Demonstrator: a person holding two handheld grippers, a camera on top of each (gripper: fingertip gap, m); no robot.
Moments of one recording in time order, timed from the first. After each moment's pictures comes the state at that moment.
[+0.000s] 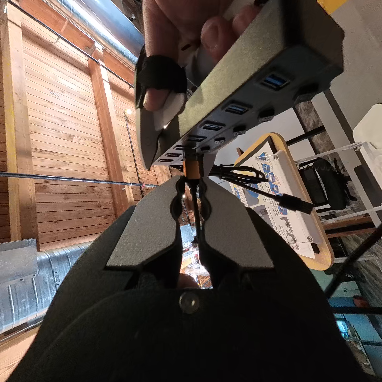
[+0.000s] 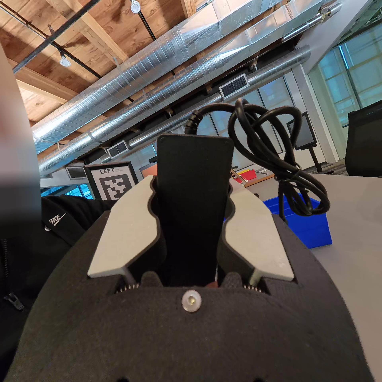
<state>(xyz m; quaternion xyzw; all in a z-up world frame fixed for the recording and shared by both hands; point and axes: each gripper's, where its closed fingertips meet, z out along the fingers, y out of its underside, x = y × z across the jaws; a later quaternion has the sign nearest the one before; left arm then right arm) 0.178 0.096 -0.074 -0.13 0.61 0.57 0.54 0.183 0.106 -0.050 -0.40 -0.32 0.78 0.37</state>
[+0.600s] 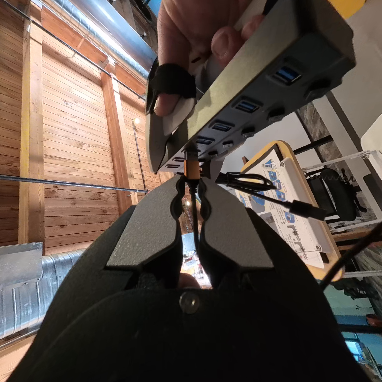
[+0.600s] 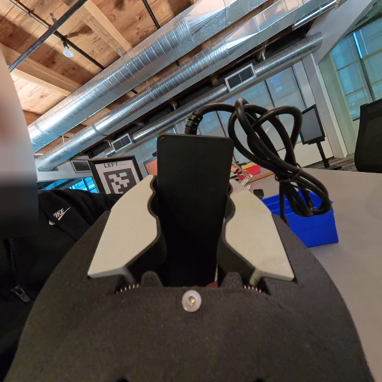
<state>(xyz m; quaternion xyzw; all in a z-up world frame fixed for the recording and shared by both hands) 0.181 0.088 -0.071 -0.10 0.61 0.55 0.55 0.180 0.099 -0.050 -0.40 -0.34 0.78 0.35</state>
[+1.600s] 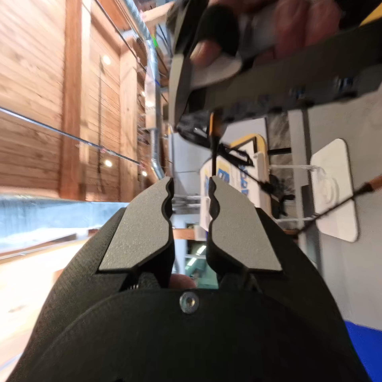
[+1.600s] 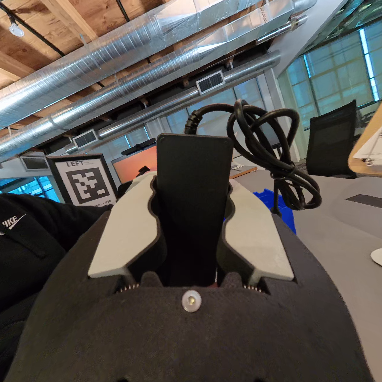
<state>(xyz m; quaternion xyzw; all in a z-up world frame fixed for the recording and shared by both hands) 0.139 0.082 -0.055 -0.28 0.57 0.48 0.61 0.178 0.113 -0.052 -0.44 -0.33 0.73 0.41</state>
